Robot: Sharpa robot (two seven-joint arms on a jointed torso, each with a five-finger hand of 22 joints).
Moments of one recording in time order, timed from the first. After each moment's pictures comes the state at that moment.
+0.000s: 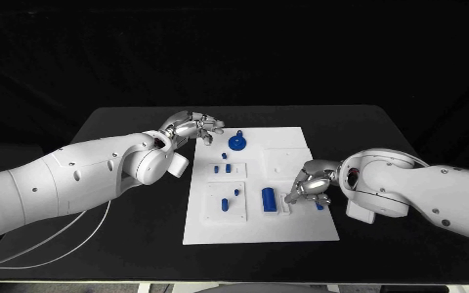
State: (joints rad) left arm 1.18 -0.78 -0.12 1.35 -0.24 -0.20 0.26; left_hand 0.98 -0.10 0.46 -0.20 0.06 0.85 0.17 0.27 0.49 1.20 0.09 0.09 0.16 1.11 -0.02 1.09 0.31 0.05 0.82 -0.09 0.82 1.21; right arm 1.24 -0.94 -0.16 1.69 -0.97 0.06 -0.45; right_hand 0.82 -0.18 0.66 -0.15 0.05 1.04 0.08 0.27 0.60 1.21 -0.03 0.98 1.18 1.31 -0.13 1.21 1.05 0.21 1.20 -0.06 1.09 1.31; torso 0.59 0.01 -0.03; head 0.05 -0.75
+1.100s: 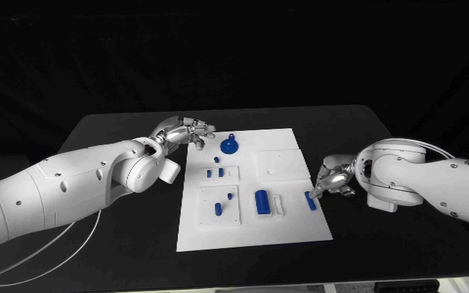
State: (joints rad) left arm 1.18 -0.78 -0.12 1.35 -0.24 -0.20 0.26; left_hand 0.98 -0.10 0.45 -0.21 0.06 0.85 0.17 0.27 0.49 1.20 0.09 0.09 0.16 1.11 -0.02 1.09 0.31 0.05 0.82 -0.09 0.82 1.21; right arm 1.27 -1.01 -0.18 1.65 -1.13 0.15 -0.55; right_hand 0.83 -0.19 0.66 -0.13 0.05 1.04 0.08 0.28 0.62 1.22 -0.03 0.99 1.19 1.31 -0.13 1.21 1.06 0.21 1.21 -0.06 1.09 1.31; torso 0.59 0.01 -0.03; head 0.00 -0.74
